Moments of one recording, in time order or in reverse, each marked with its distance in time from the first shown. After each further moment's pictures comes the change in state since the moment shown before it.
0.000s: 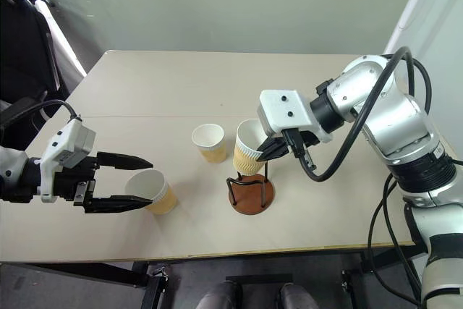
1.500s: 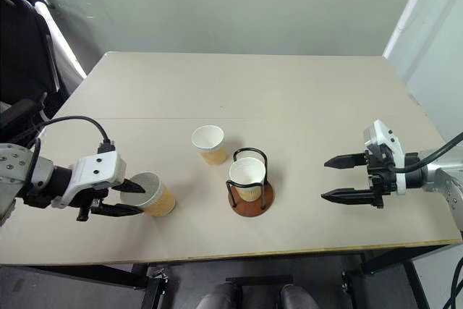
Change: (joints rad) left arm -0.068 0.071 -0.302 0.089 0.349 -0.251 -0.004; right arm 0.720 -0.234 -0.521 -0.033 0.383 0.222 -0.155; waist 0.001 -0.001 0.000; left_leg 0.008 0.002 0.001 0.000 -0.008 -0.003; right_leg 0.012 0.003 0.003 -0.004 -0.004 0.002
